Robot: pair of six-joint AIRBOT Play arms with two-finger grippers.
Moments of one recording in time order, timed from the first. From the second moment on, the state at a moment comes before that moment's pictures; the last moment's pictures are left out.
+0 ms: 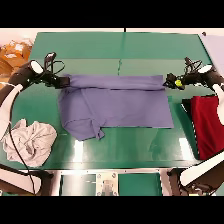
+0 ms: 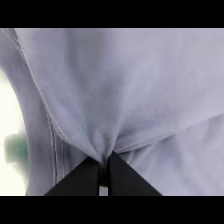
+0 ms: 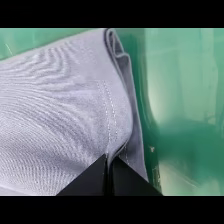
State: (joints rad) left arm 0.00 -1.68 1.40 1.21 -0.87 -1.36; right arm -0.29 -1.86 1.55 -0.98 1.01 1.34
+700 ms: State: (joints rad) left arm 0.00 -1.61 1.42 1.17 -1.44 -1.41; right arm -0.37 -1.71 1.55 -1.10 1.37 1.43
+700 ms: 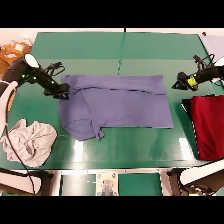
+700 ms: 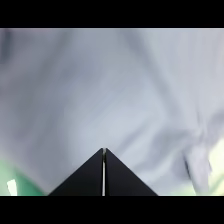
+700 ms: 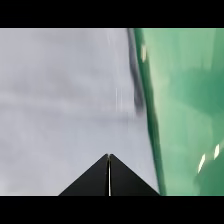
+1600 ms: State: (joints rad) left arm -0.19 -0.99 0.42 0.93 -0.90 -1.72; right arm -0.49 -1.08 0.40 -0.82 0.96 1.51
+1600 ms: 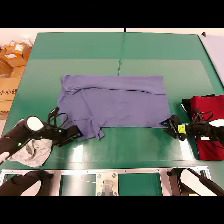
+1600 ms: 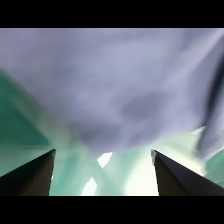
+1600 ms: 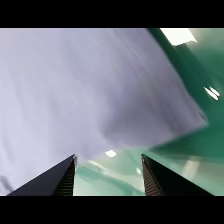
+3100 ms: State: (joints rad) left arm -0.23 -0.71 0.71 1.15 -1.15 -1.74; right arm -0.38 -0.88 0.65 -1.07 1.18 1.61
